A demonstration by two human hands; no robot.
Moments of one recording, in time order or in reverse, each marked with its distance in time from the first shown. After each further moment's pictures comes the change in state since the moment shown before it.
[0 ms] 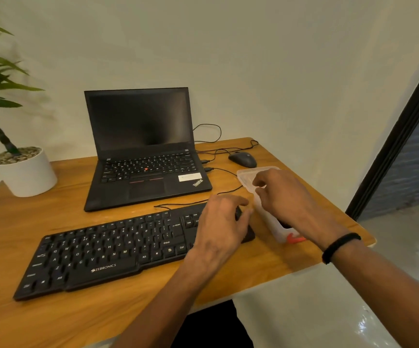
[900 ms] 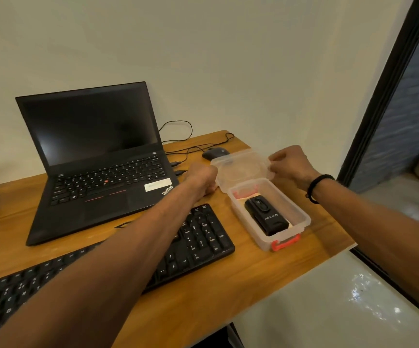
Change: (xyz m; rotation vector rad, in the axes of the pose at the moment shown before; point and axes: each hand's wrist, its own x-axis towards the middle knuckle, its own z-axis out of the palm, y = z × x) left_hand 0.164 -0.030 0.059 -0.495 -0.229 -0.814; right_hand 0.101 0.169 0.059 0.608 0.061 0.529
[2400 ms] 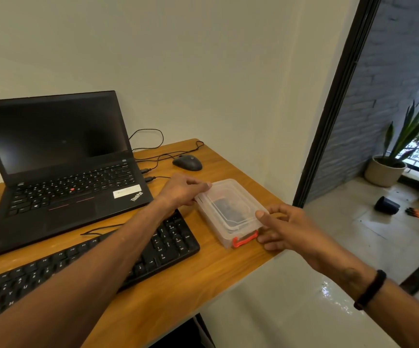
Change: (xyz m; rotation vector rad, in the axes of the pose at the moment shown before) left_hand -0.032 -0.015 0.003 0.147 -0.301 0.361; right_hand -0.203 0.005 -0.063 0.341 -0.226 0.239
